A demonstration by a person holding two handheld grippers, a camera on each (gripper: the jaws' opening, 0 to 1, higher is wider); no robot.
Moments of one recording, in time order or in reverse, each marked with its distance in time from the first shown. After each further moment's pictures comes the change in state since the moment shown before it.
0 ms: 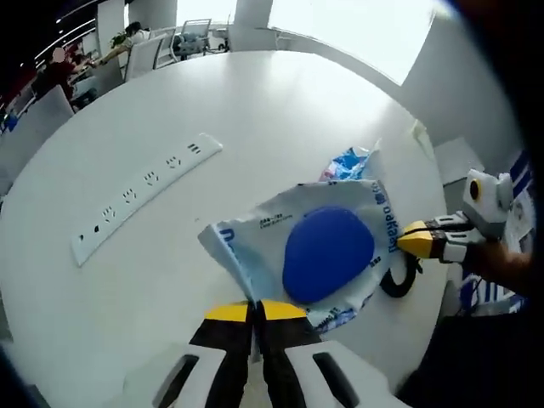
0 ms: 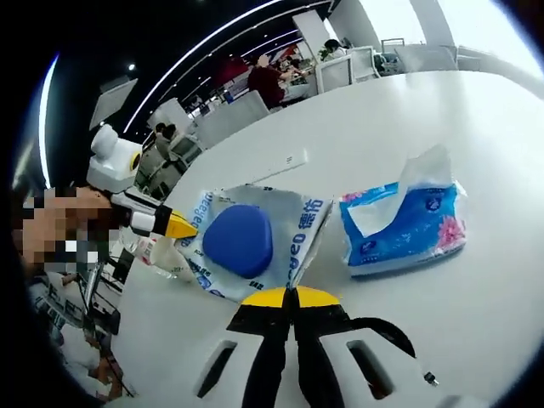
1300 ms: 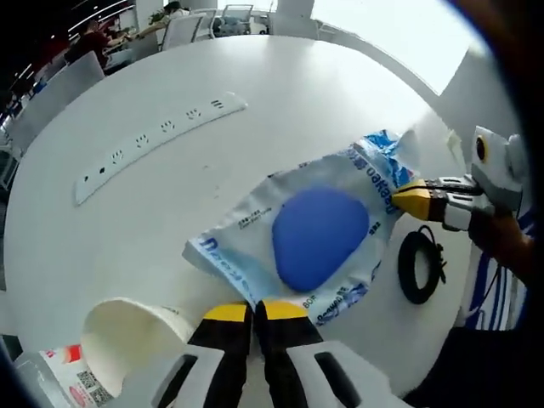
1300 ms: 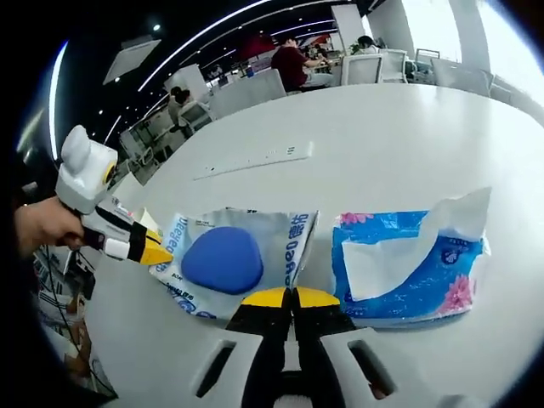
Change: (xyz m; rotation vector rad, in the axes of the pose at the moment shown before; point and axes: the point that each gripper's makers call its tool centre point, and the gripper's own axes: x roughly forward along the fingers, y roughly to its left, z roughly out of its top) left arm 0.028 -0.011 -0.043 -0.152 0.066 0.121; right arm 0.043 -0.025 0.009 -0.175 0.080 -0.013
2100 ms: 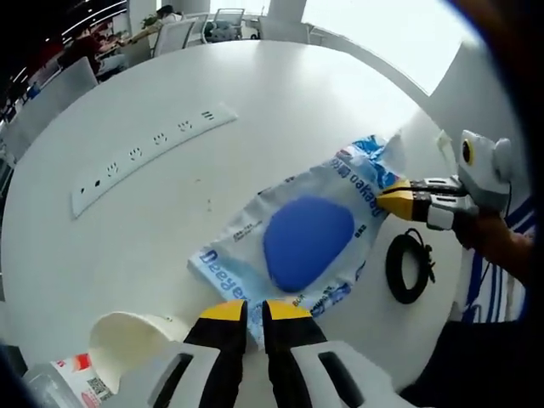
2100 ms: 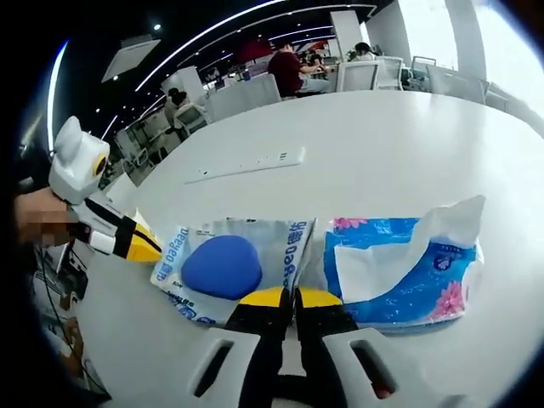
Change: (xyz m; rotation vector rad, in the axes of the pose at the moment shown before) left arm -0.011 -0.005 0.011 0.039 -0.035 -0.046; right arm 0.002 -0.007 0.003 -0.033 -0.016 -0.028
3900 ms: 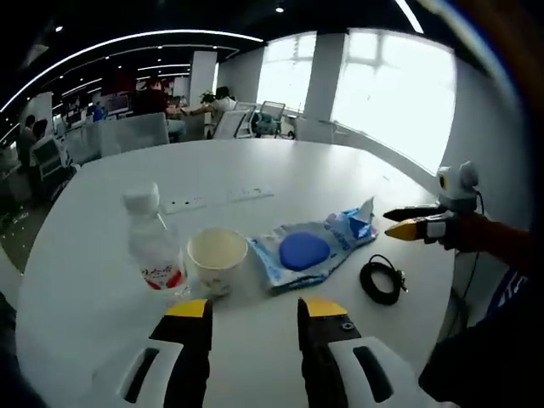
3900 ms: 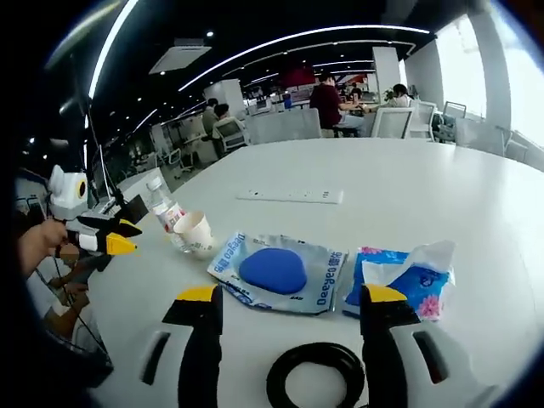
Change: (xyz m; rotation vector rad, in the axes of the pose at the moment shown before) left arm -0.135 0.009 -0.097 -0.175 -0.527 0.135; right arm -0.089 0.042 0.014 -0.153 -0.173 0.107
